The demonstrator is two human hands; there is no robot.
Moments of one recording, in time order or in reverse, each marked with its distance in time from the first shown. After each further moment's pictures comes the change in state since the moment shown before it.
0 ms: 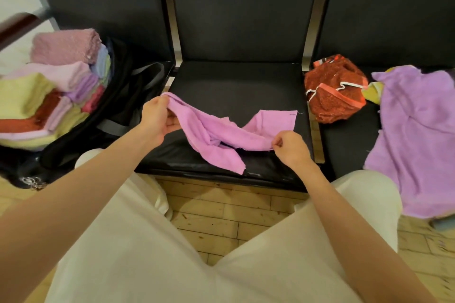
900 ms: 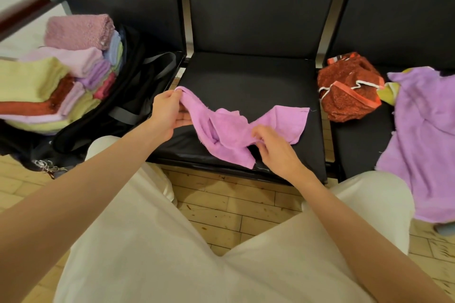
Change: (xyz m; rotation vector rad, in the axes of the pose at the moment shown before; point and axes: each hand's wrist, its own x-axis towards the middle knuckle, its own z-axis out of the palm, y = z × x) left_hand -0.006 -0.005 -0.012 0.079 -0.001 0.045; right_hand -0.031 -0.045 0.016 0.037 -0.034 -0.511
